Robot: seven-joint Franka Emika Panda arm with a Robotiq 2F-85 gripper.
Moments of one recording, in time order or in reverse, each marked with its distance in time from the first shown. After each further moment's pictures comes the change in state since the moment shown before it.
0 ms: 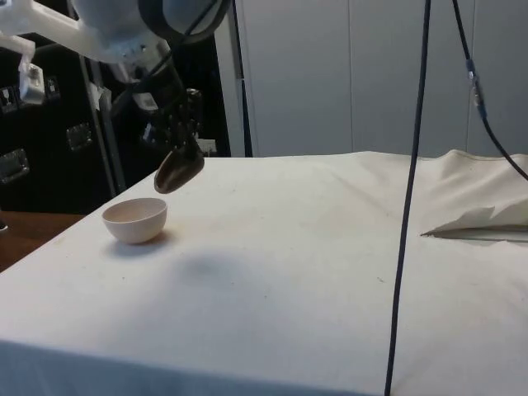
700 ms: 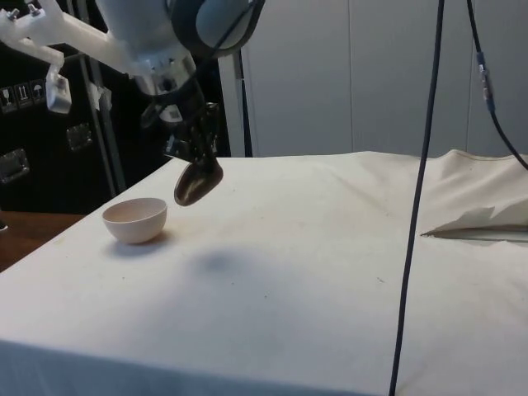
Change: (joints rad) arm 0.000 -0.064 -0.048 -0.157 0.029 0.141 -0.092
